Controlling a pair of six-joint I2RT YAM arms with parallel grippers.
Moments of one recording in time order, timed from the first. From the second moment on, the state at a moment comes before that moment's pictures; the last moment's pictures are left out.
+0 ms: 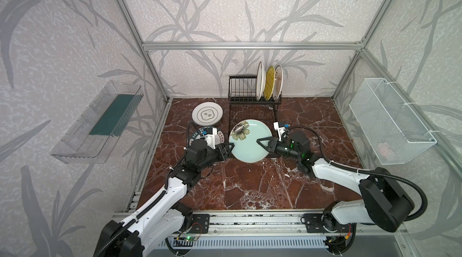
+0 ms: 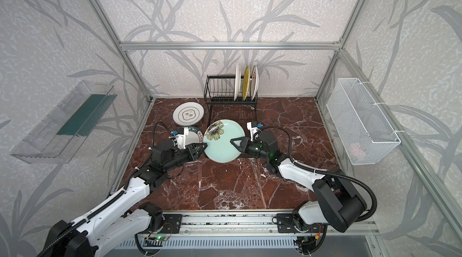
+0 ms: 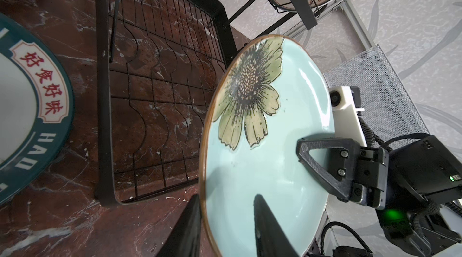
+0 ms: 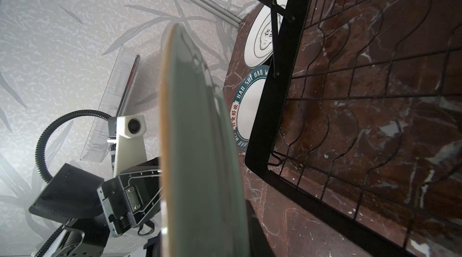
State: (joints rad) left arm -0.42 0.91 0.48 0.07 0.34 -0.75; right arm 0.57 1.37 0.62 0.51 -0.49 0.98
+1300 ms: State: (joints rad) left arm -0.42 0.81 0.48 -0.06 0.31 -0.71; right arm 0.59 1.37 1.25 -0.03 -0.22 0.55
